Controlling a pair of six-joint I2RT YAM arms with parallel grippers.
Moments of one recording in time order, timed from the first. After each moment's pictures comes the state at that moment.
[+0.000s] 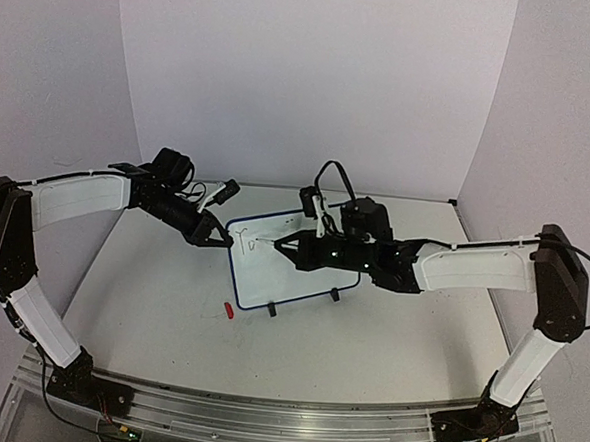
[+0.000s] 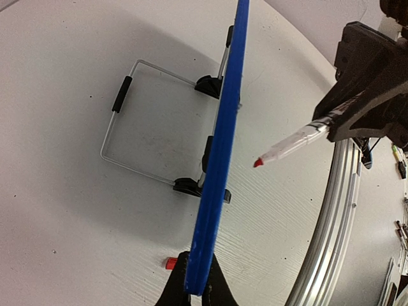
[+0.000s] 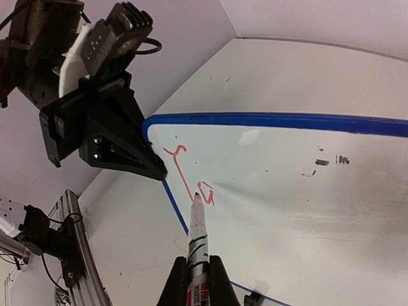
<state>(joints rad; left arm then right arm) -0.46 1.61 1.24 -0.57 0.67 0.22 0.90 1.73 1.11 0.29 -0.18 0.47</state>
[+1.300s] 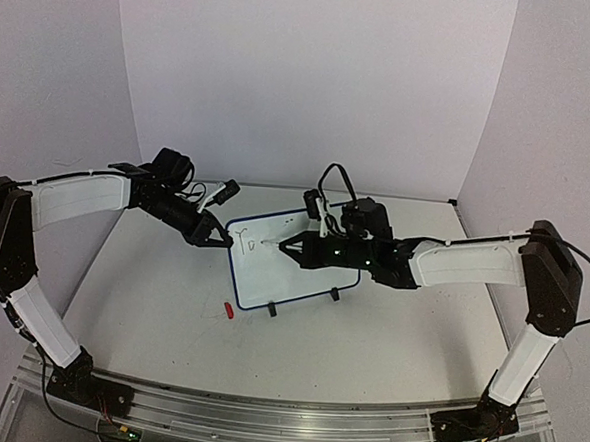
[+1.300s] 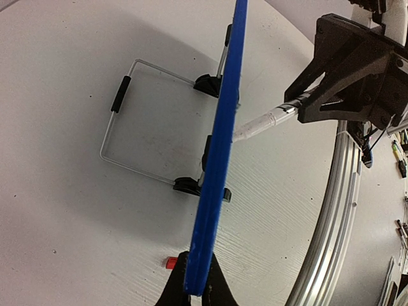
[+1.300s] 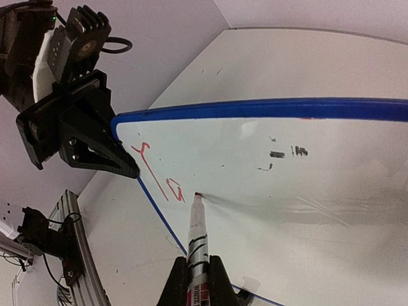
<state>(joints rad) -0.46 1.61 1.24 -0.58 0.67 0.22 0.85 1.77 1.11 0.29 -0.24 0.49</state>
